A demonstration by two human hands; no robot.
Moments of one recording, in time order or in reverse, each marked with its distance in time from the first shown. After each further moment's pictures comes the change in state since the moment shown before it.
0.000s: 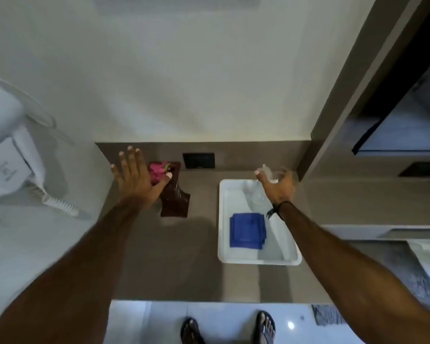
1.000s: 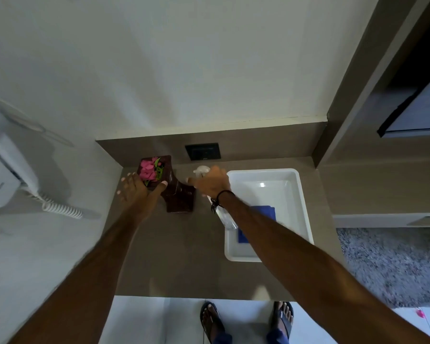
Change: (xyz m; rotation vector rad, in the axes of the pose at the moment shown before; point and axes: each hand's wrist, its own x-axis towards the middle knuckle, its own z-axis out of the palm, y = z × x) left_hand -0.007 0.005 0.025 -0.234 -0.067 -0.249; right_hand -0.035 -0.039 0.156 -0.254 -0.480 -0.142
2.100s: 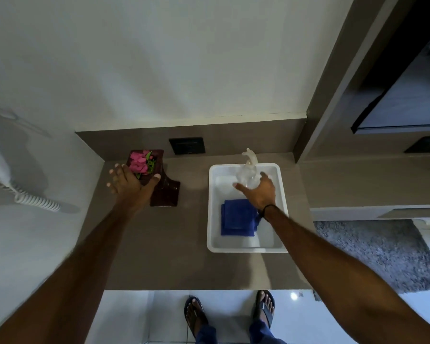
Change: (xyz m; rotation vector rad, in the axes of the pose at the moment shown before) left_hand 0.014 -0.007 0.038 -0.070 0.035 0.006; right_hand -0.036 0.130 -0.107 0.142 0.182 0.189
